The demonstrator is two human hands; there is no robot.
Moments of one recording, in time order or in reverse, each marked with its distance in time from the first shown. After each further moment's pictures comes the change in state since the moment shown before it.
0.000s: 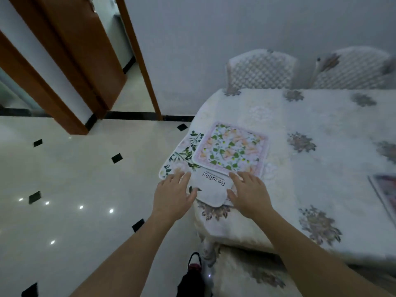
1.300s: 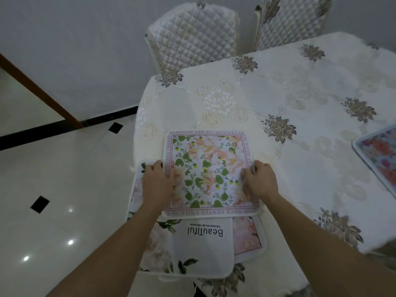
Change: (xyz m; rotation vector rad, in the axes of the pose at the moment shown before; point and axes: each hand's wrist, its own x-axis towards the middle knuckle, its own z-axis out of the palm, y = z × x) left_hand 0.305 -0.006 0.118 -0.486 -0.198 -0.076; right_hand 0.170 0.114 0.057 0.561 0.117 0.980
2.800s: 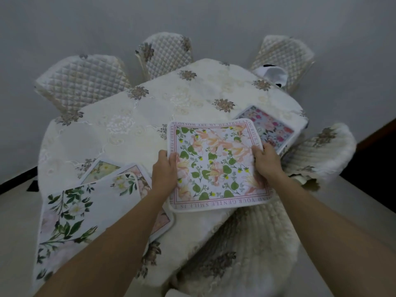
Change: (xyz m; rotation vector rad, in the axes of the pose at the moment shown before) left_hand -0.175 0.245 0.063 -0.383 -0.210 0.432; right_hand -0.129 0.188 -0.256 0.386 0.440 0.179
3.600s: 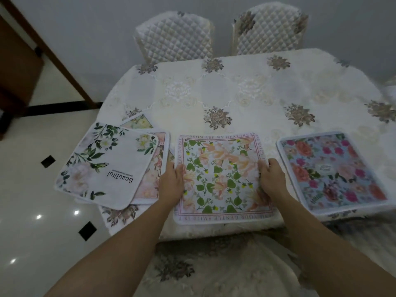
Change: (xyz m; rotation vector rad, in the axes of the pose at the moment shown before) left_hand -0.037 -0.018 0.100 0.080 0.384 -0.502; right_hand 0.131 0.044 0.066 -0.145 -0.513 -0.278
